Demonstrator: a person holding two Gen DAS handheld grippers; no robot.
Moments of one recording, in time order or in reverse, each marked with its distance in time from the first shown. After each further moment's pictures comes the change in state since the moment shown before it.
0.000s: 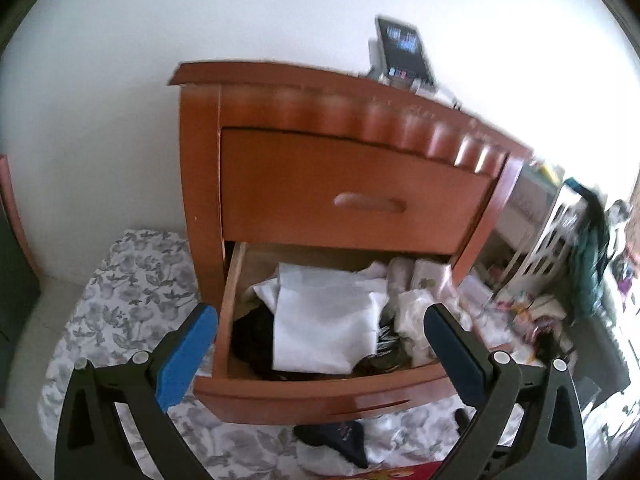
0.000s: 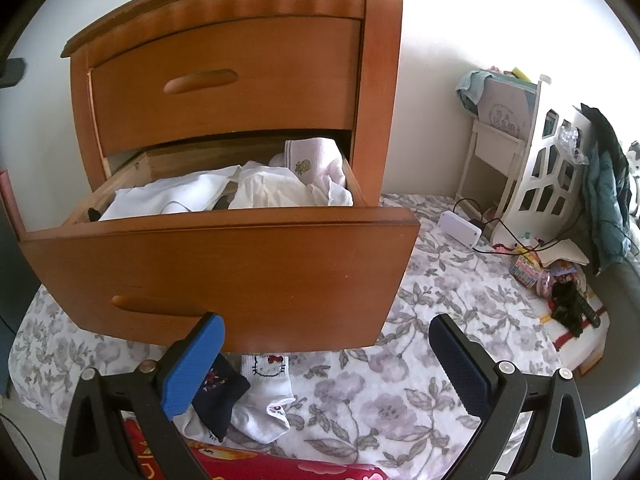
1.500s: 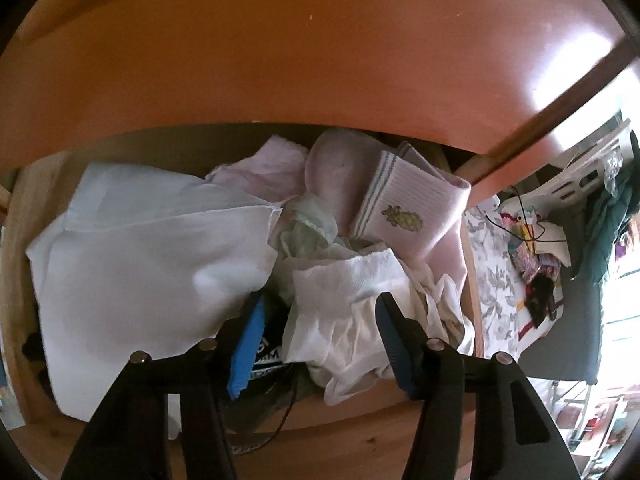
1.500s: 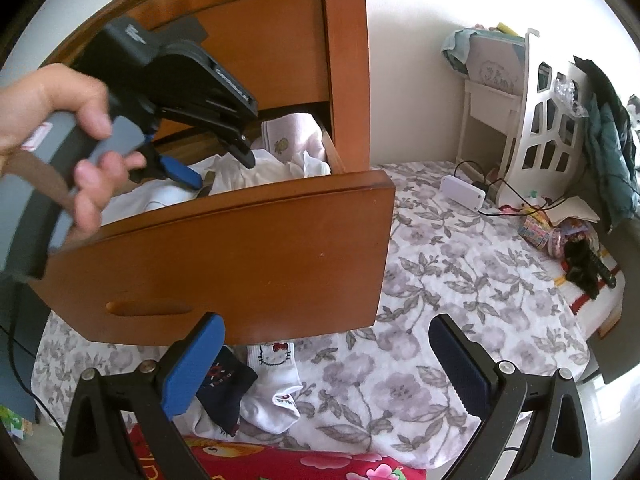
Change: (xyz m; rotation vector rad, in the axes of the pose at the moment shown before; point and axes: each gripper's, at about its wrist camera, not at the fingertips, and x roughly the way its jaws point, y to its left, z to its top) left arm 0.243 -0.118 0.003 -0.051 0.633 -0.081; right arm 0.015 -0.023 -0.003 0.118 0.082 0.042
